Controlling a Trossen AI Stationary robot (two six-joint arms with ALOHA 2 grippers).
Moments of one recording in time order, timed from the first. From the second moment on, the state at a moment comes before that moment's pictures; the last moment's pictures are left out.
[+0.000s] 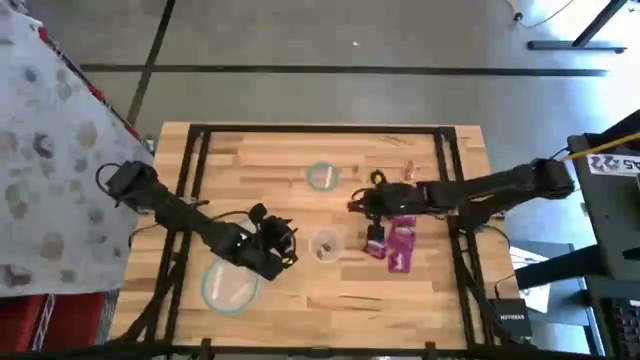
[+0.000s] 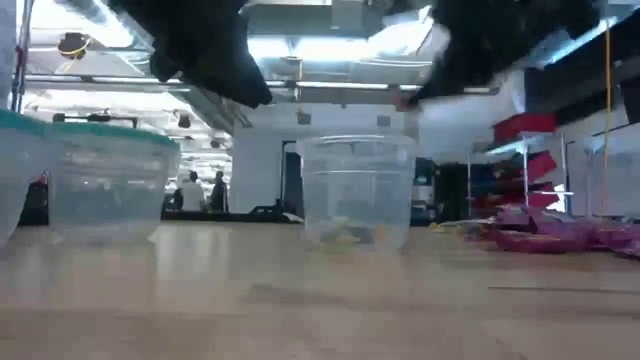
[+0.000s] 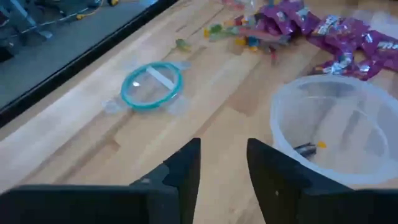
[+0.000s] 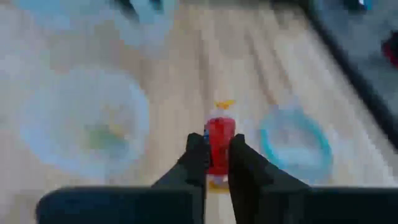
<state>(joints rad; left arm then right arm) -0.48 1.59 1.02 -0.43 -0.95 -0.76 0.12 1.23 0.71 0.13 0.10 -0.03</state>
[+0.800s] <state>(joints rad) -0.36 1.49 1.07 -0.79 -0.78 -0.85 0.20 1.40 0.84 0.05 0.17 -0.11</state>
